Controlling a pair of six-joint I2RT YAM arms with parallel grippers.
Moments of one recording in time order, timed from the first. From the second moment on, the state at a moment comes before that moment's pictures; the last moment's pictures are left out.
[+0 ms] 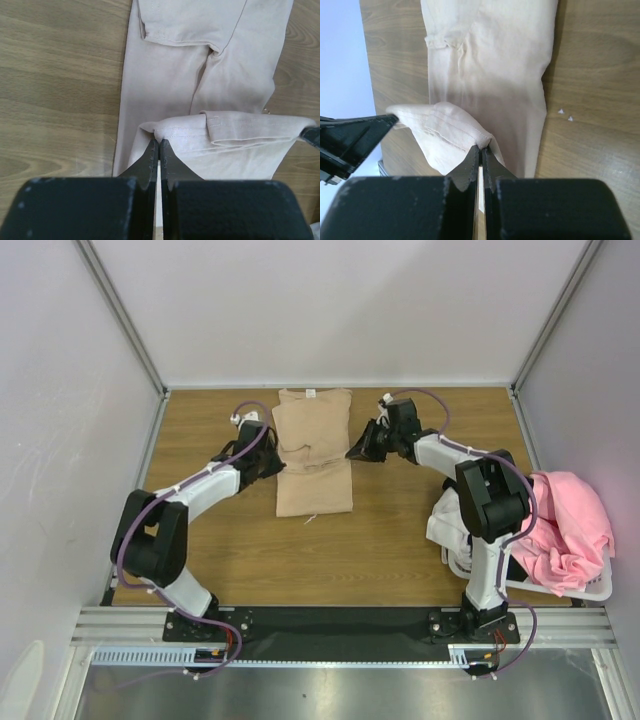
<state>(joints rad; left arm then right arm) -0.36 1.61 1.00 -0.14 -0.11 -0.66 0.37 1.99 1.35 -0.07 -0.49 0.70</state>
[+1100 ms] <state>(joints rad) -0.32 1.79 1.07 -0.07 -0.07 -0.65 0.34 2.18 1.53 -0.11 -0.49 0.65</state>
